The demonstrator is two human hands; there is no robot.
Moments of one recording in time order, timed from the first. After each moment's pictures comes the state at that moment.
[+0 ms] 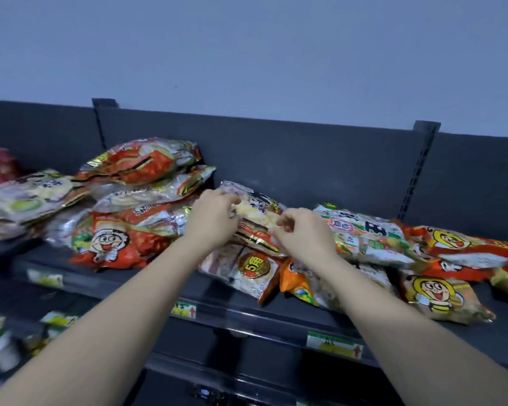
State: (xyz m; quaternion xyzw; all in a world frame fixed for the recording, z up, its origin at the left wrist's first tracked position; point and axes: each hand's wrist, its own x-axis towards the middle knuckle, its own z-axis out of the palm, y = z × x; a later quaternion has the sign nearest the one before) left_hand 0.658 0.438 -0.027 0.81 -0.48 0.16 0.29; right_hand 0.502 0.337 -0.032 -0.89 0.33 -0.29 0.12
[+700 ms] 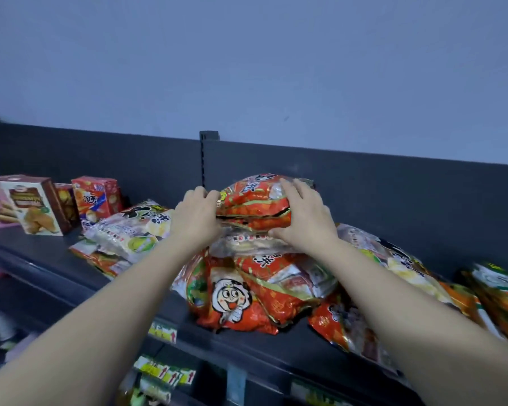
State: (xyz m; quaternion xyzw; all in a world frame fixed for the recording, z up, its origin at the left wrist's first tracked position) left_hand 0.924 0.570 0.007 0.90 -0.36 0.20 0.16; right_hand 0.779 0.421 0.019 -0.94 0.22 -0.27 0.05
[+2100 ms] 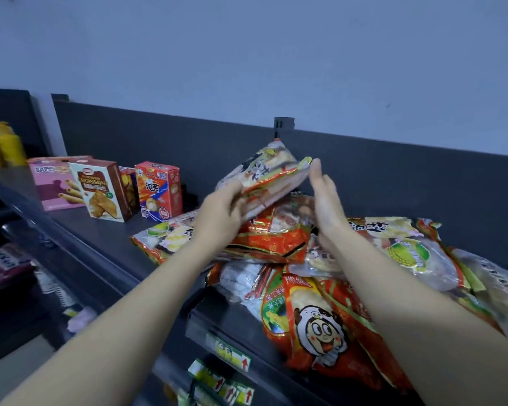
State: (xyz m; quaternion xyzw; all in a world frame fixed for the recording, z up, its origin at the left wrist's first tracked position) left_hand 1.045 0.628 -0.026 0.76 -0.39 0.23 0.47; right_hand 0.951 0.467 0.007 -0.69 0.22 -0.26 0.64
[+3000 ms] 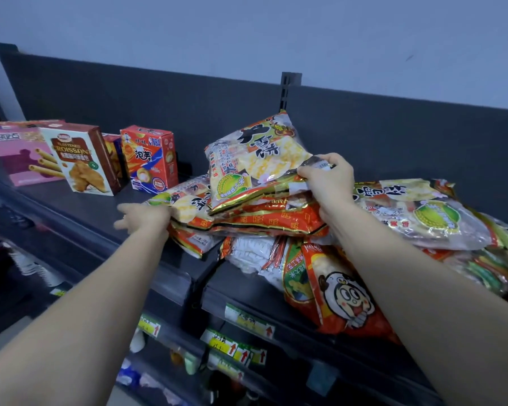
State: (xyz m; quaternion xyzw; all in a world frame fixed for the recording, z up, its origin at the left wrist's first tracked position) left_hand 1.153 0.701 -0.096 0.75 0.20 -0.04 0.63; right_hand 0.977 0.490 -0.016 -0.68 0.32 -0.41 0.51
